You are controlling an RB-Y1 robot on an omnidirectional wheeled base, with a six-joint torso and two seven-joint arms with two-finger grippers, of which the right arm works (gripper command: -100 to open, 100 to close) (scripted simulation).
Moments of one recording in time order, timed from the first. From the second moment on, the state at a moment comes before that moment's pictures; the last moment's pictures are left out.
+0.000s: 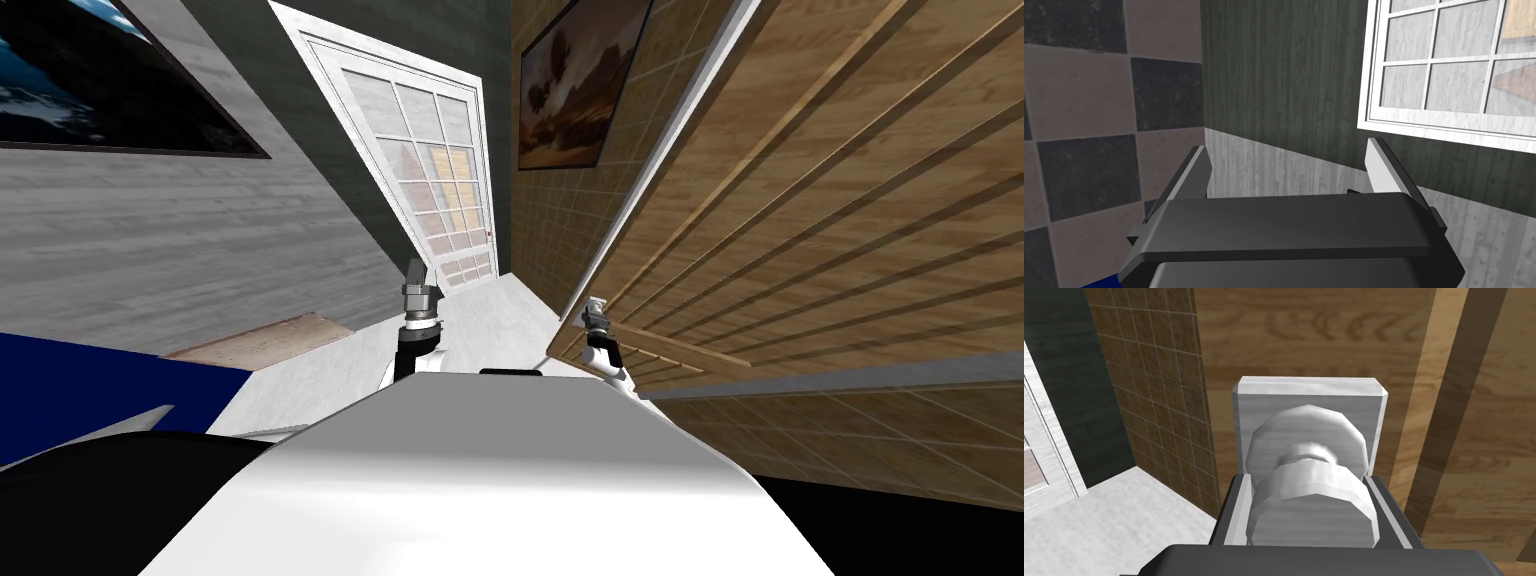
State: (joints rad) arm 0.12 -0.24 -0.15 -1.31 -0.55 -0.32 -1.30
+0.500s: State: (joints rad) arm 0.13 -0.26 -0.11 -1.33 -0.55 -0.33 -1.33
